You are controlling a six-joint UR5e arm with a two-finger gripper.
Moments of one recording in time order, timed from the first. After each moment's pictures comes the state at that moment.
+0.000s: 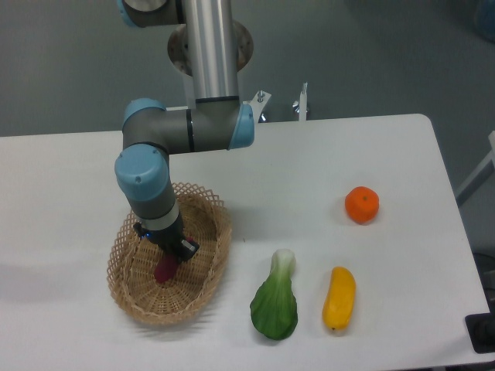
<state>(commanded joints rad) 2.09 -1.99 -1.78 -0.79 1.61 0.68</state>
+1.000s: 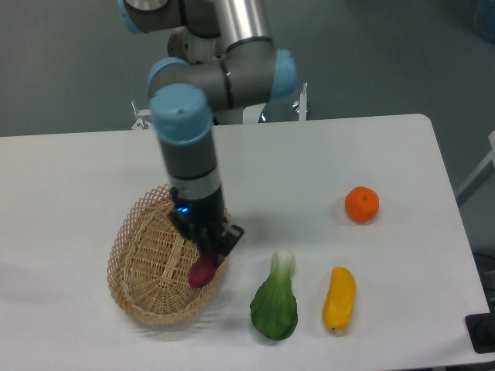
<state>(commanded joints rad) 2.37 -1.81 -1.66 -0.87 1.46 0.86</state>
